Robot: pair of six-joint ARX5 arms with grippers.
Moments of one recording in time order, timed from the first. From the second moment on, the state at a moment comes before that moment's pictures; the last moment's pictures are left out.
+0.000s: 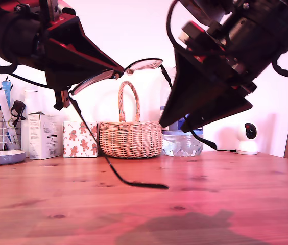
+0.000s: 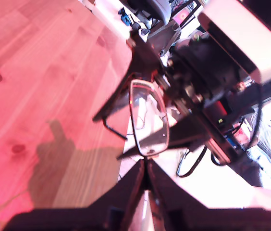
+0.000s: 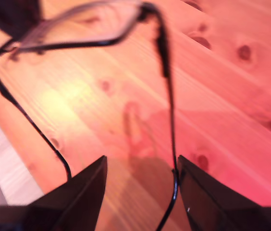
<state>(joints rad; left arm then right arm) -0.43 1.50 0.93 -0.35 1.14 0.01 0.72 1.25 0.72 -0.25 -0.25 -0.05</state>
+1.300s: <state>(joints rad) -0.45 1.50 0.93 -0.31 1.08 -0.02 0.82 1.25 0.72 -0.19 -0.33 0.05</state>
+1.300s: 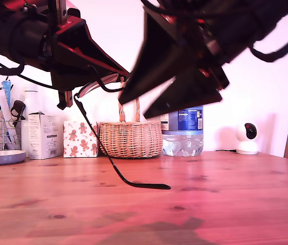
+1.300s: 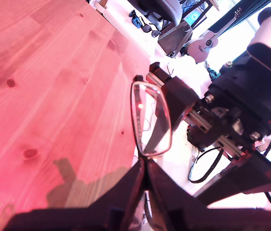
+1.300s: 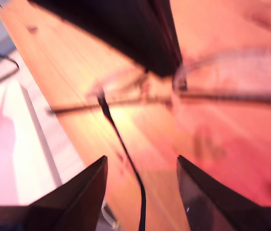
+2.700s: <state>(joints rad) -0.36 1.67 0.93 -0.25 1.27 -0.22 1.01 1.25 0.72 -0.25 -0.04 -0.11</state>
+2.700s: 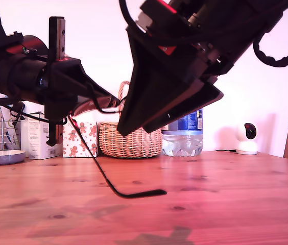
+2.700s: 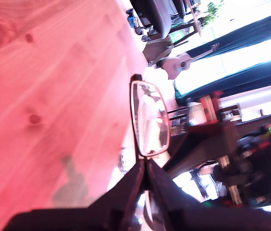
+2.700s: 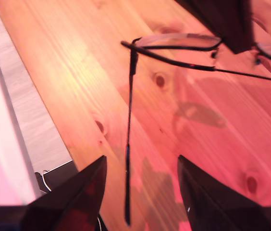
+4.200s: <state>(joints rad) -0.36 1.67 0.93 -0.25 1.35 -0.31 0.93 1.46 0.72 -0.18 0.14 -0.11</state>
